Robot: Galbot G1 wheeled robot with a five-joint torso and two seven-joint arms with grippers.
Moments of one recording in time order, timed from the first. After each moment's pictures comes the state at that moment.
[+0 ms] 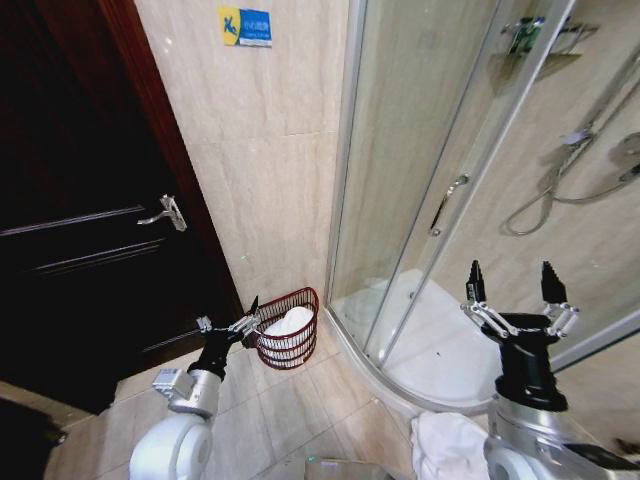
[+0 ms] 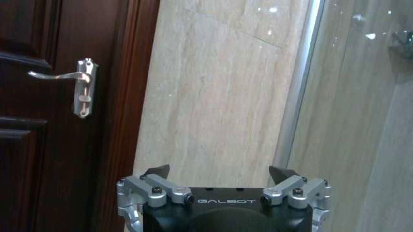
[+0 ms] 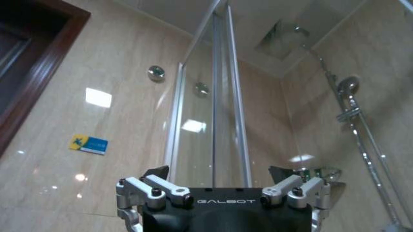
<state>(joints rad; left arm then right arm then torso) 1.75 -1.55 -0.64 -2.41 -0.27 0.16 0.08 -1.77 1.54 0.78 2.50 0.30 0.48 -0.16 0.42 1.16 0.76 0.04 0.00</state>
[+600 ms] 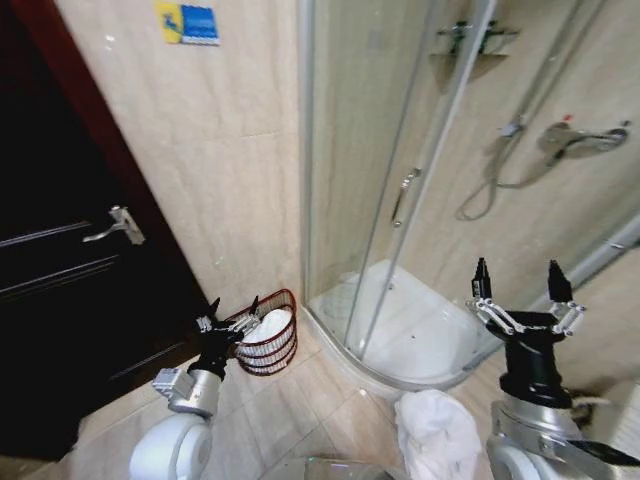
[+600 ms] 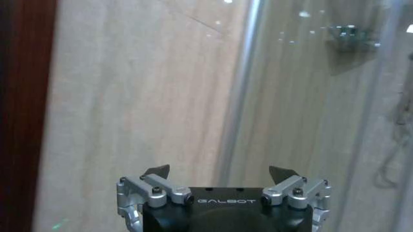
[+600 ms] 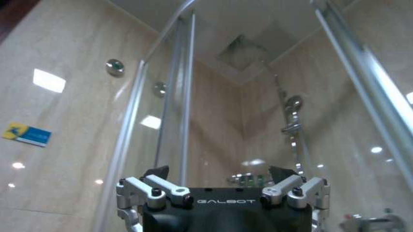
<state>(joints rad) 1.75 -1.55 -0.64 -2.41 -0.27 0.16 0.08 -1.78 1.53 0.78 2.50 0.30 0.47 -0.14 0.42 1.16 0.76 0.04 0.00</state>
